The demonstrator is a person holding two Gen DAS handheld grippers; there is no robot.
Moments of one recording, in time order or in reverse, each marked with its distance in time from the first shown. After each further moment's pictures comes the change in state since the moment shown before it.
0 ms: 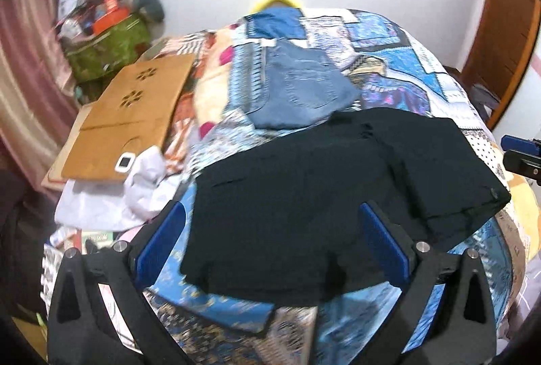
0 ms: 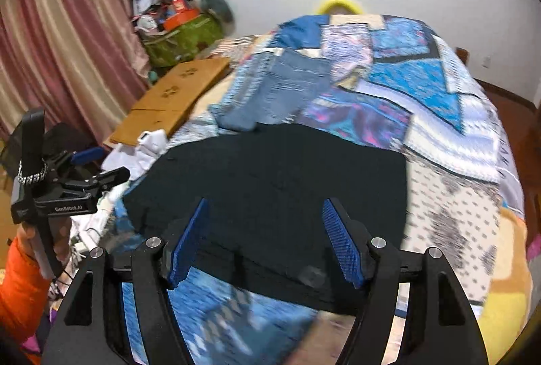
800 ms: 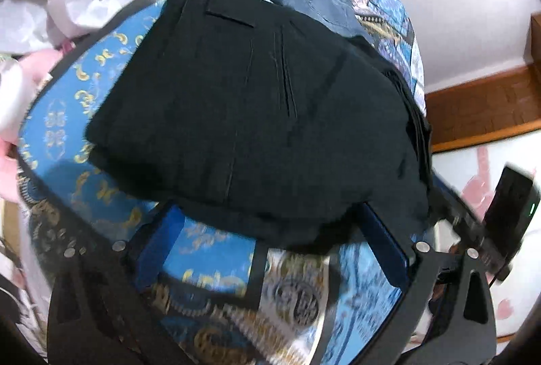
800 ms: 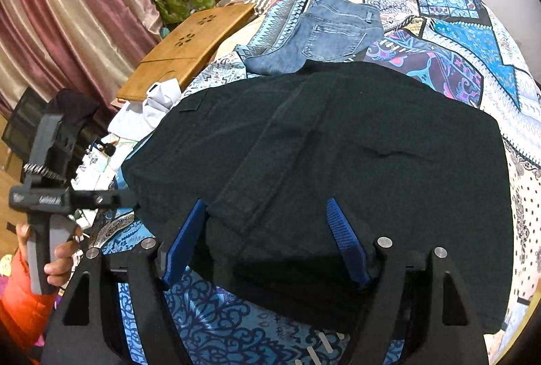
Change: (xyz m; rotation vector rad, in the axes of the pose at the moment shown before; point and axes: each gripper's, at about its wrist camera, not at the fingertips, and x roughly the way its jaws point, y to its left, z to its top) left arm 0.096 0.063 -0.075 -0.519 0.404 -0.492; right arm 0.087 0.034 -0.023 -0.024 0.172 0.050
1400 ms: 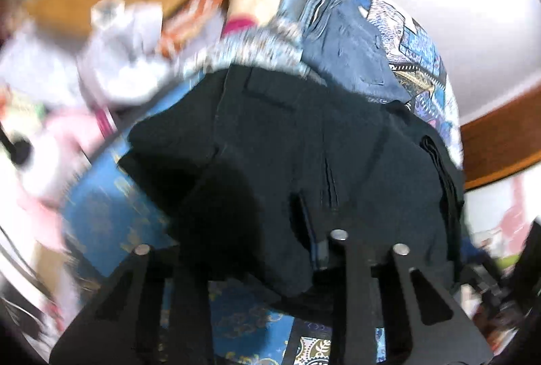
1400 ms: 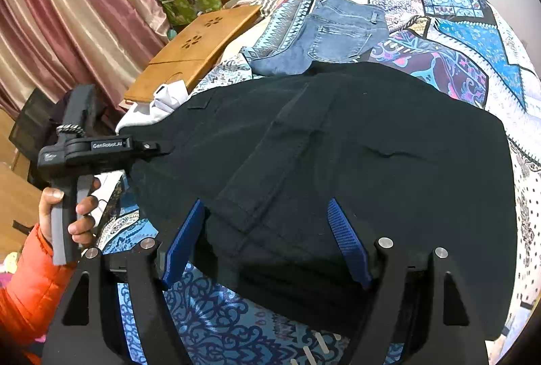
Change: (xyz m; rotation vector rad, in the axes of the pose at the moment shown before) left arm -0.020 -0.014 0.039 0.077 -0.228 0.243; right arm -0.006 -0.007 0.004 0.023 0.002 0.043
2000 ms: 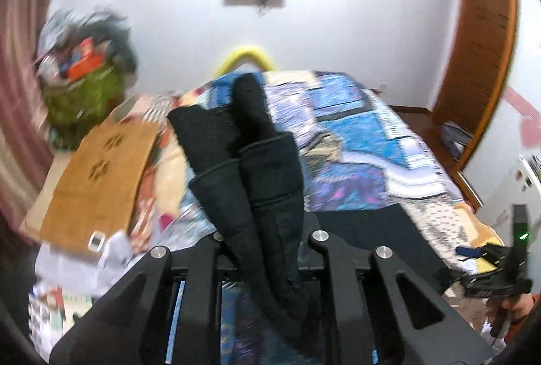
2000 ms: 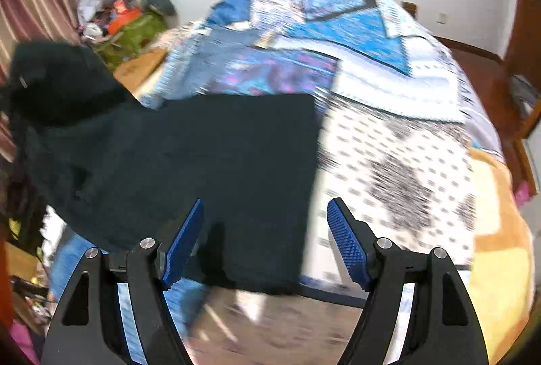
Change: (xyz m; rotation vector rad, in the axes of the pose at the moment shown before) left arm -0.115 -0.201 0.034 0.537 -0.398 0.016; right arm -0.085 -0.125 -0.050 0.190 -0.091 -0.256
